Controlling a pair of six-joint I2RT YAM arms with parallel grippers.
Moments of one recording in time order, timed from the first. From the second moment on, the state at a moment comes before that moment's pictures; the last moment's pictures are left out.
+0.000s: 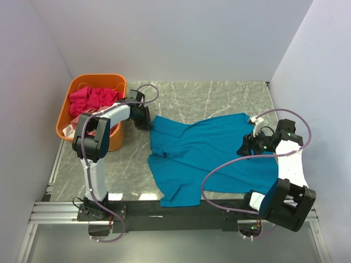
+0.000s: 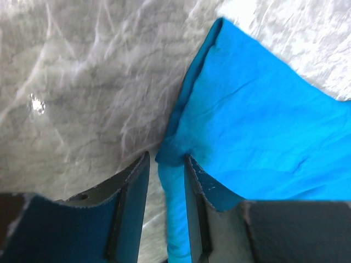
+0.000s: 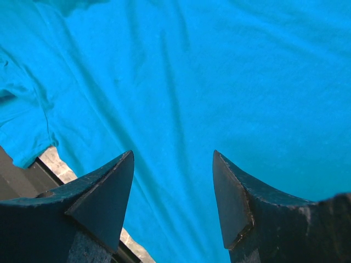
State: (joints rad) left arm -0.28 2.02 1.41 -0.47 0.21 -0.49; right arm -0.41 1.17 0.84 -0.93 -0.82 -0.81
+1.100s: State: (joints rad) left arm -0.28 2.07 1.50 -0.52 0.18 -0.49; right arm -0.41 1.17 0.84 -0.93 -0.83 -0.82
